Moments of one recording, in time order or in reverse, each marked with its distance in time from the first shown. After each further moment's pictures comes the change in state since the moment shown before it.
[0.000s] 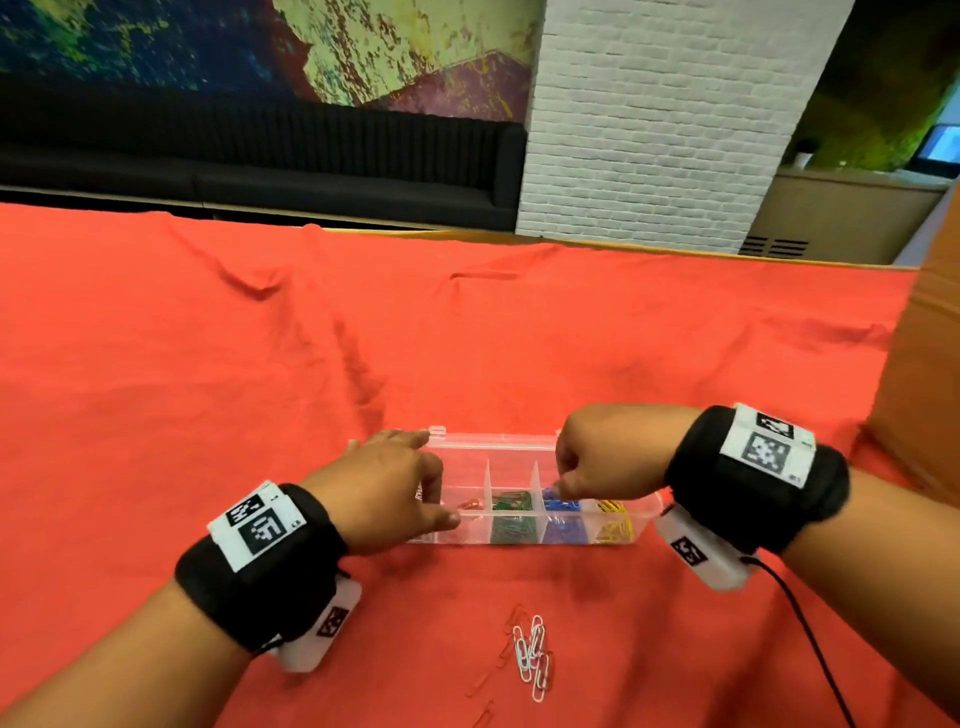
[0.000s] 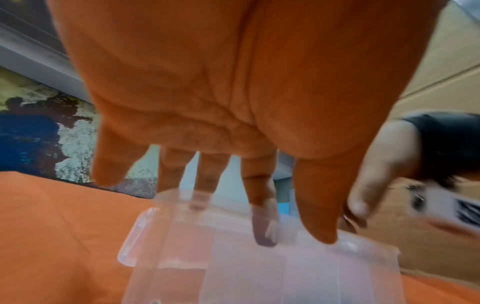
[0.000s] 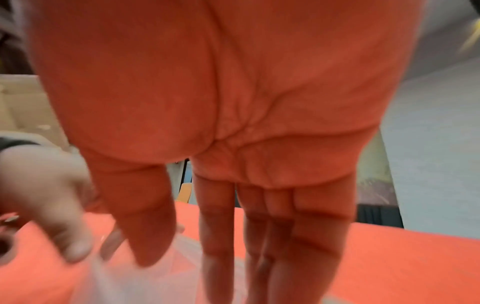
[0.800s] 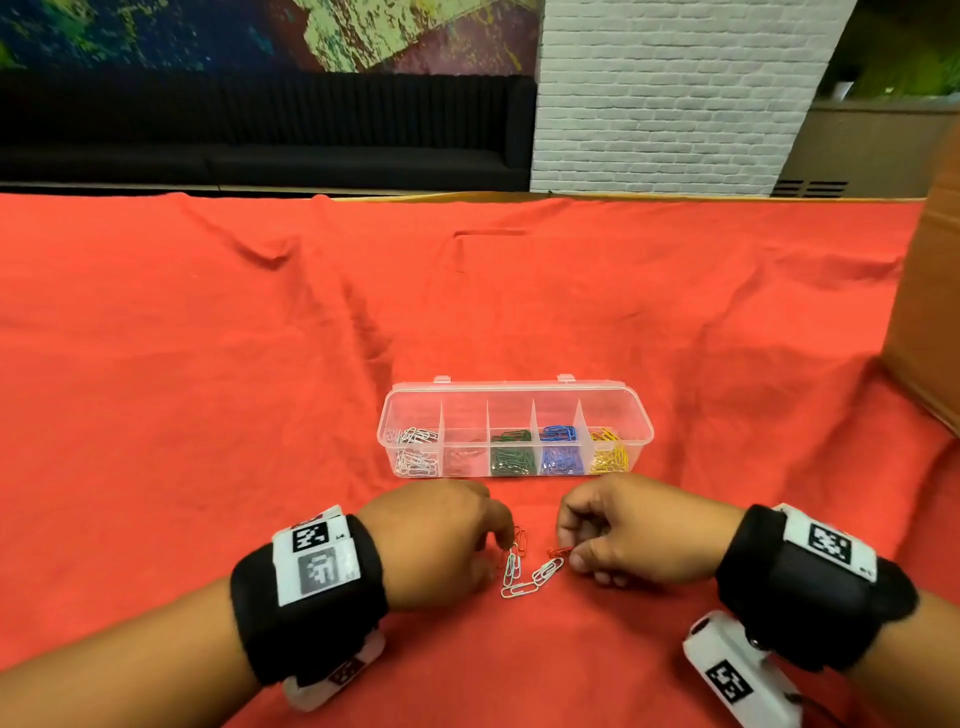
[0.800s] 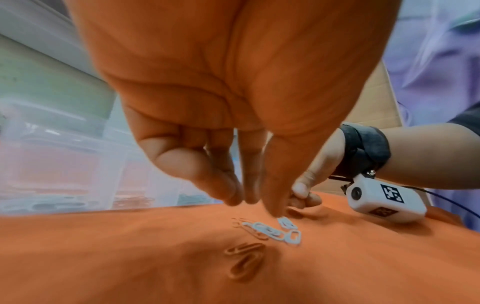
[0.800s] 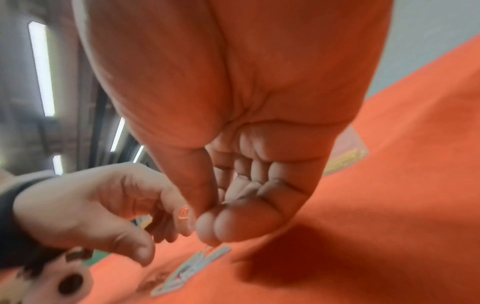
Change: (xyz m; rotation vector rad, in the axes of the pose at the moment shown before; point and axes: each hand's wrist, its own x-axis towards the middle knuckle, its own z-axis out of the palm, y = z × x) left_hand -0.054 0.063 0.050 0.101 -0.064 0.314; right_hand -0.049 -0.008 0.124 0.831 -0.080 -0.167
